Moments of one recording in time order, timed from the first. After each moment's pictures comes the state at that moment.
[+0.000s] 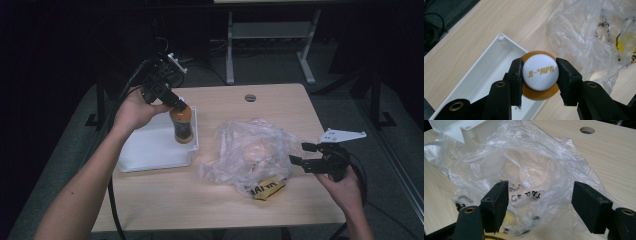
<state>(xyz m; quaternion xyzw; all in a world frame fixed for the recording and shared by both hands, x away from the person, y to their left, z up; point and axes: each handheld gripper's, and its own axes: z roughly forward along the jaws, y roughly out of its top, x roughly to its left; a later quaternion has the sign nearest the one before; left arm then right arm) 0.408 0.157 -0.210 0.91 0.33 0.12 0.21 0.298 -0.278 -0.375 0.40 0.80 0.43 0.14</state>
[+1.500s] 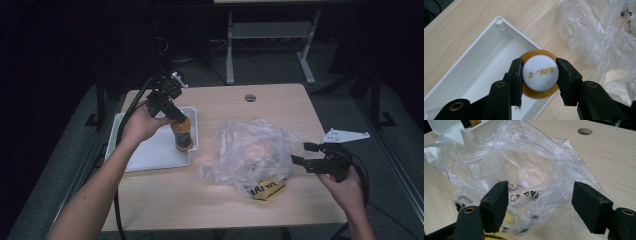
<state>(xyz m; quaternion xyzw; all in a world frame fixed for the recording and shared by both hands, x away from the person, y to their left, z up) 0.415 0.159 -0.262 0.91 0.36 0.11 0.19 0.296 -0.282 -0.375 0.40 0.79 0.43 0.14</state>
